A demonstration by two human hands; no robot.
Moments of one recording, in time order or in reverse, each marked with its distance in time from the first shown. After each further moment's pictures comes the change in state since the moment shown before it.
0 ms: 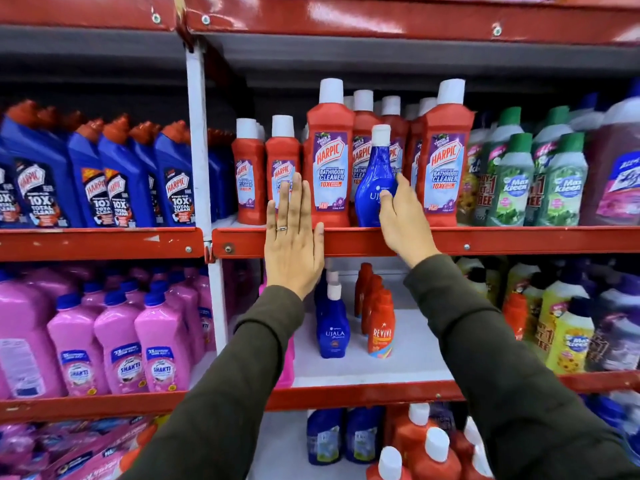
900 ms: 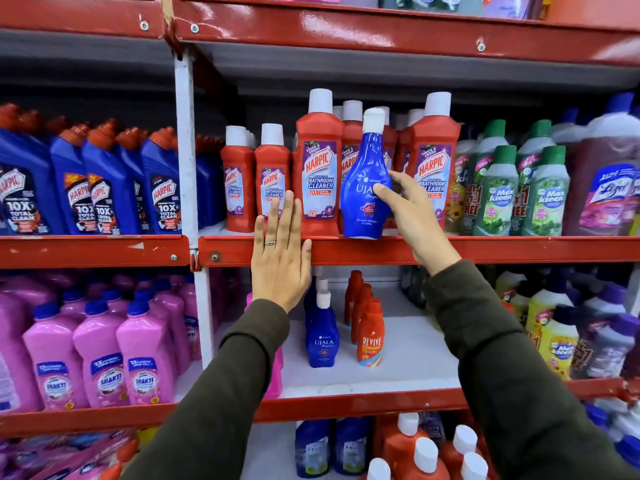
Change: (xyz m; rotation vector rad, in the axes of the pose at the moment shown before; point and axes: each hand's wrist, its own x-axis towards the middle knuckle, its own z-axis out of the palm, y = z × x) left_hand -0.010 -0.006 0.010 0.056 -0.038 0.052; right_hand 0.008 -0.010 -0.029 0.620 -0.083 0.071
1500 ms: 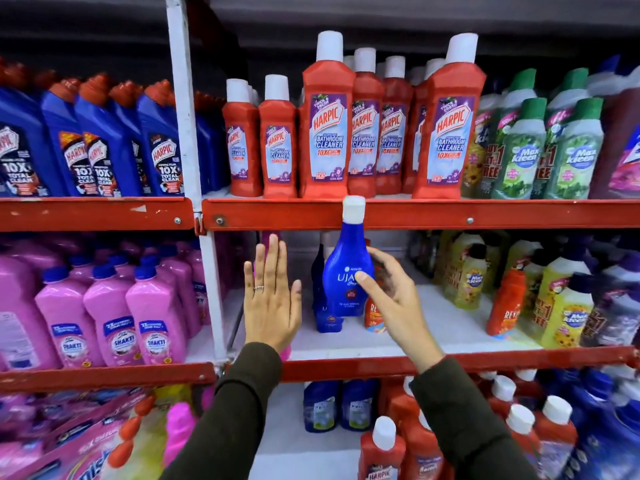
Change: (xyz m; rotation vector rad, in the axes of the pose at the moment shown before) left_hand -0.127 -0.015 0.018 -0.155 -0.031 -0.101; right_hand -0.146 0.108 0.020 0.086 -0.107 0.007
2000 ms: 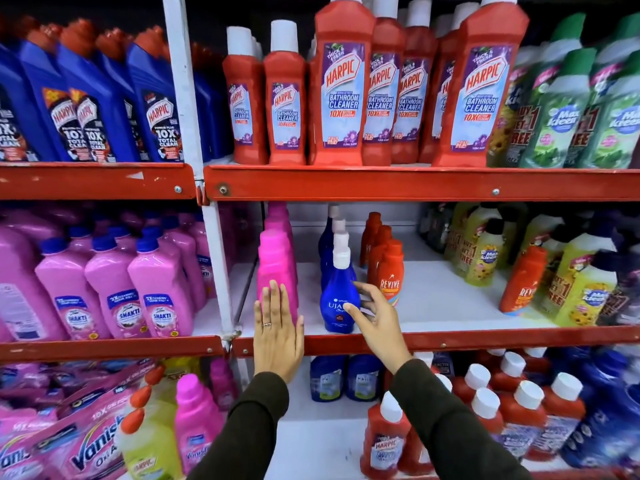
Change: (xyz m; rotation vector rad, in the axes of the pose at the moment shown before) left_hand -0.115 -0.019 0.034 0.093 -0.250 -0.116; right_hand -0.041 0.113 0.019 -0.144 -0.021 0.262
